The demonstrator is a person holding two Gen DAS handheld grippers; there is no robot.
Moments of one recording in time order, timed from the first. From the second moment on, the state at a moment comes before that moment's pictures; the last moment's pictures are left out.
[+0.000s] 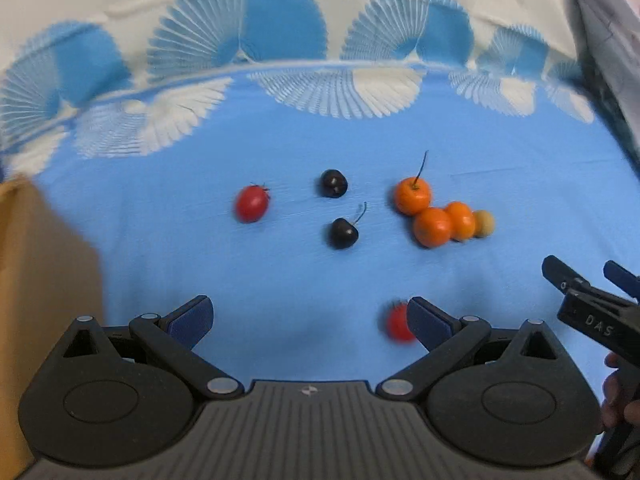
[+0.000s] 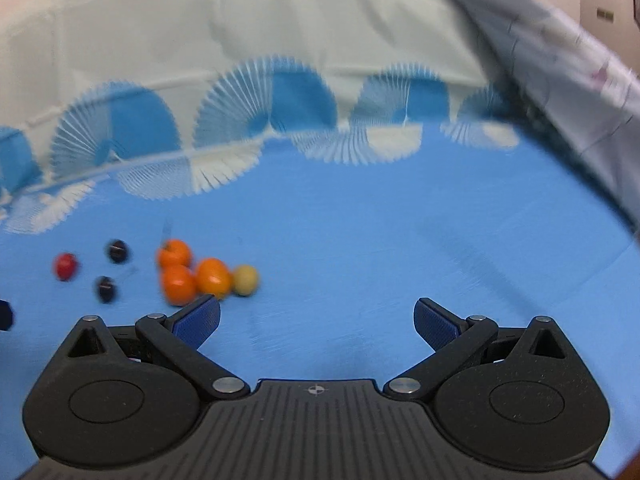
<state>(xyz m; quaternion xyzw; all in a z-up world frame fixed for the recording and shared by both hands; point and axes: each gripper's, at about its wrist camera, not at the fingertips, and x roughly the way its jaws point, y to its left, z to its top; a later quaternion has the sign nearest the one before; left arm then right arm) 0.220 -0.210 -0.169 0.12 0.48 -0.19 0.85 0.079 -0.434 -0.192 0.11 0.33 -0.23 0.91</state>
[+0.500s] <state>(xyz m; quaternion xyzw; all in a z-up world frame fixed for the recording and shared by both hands) 0.297 -0.257 -0.240 0.13 0.52 -0.17 0.83 0.159 -0.433 -0.255 0.03 0.34 -0.16 0.93</state>
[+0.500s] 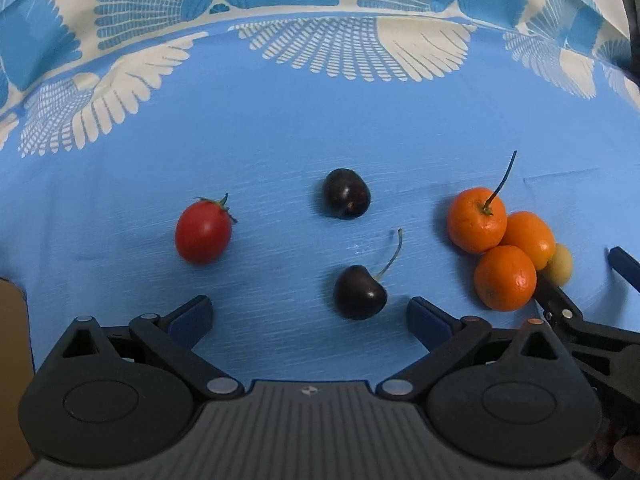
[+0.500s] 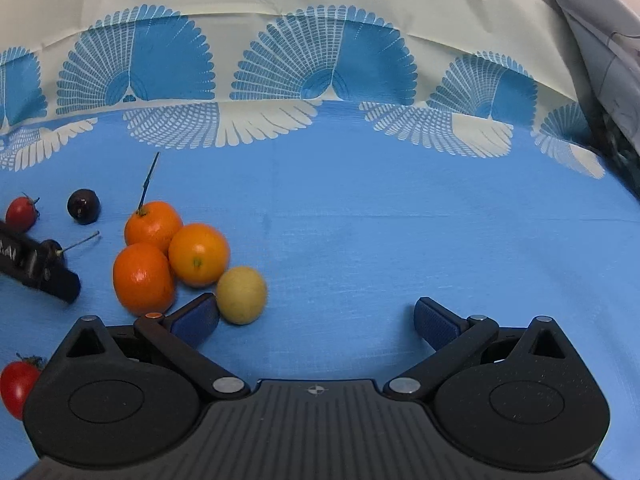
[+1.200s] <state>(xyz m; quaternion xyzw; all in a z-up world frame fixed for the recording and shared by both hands) 0.190 -0.191 -0.138 0.07 0.49 -0.23 0.84 0.061 -0.400 -0.168 0.08 0.31 -0.14 0.94</state>
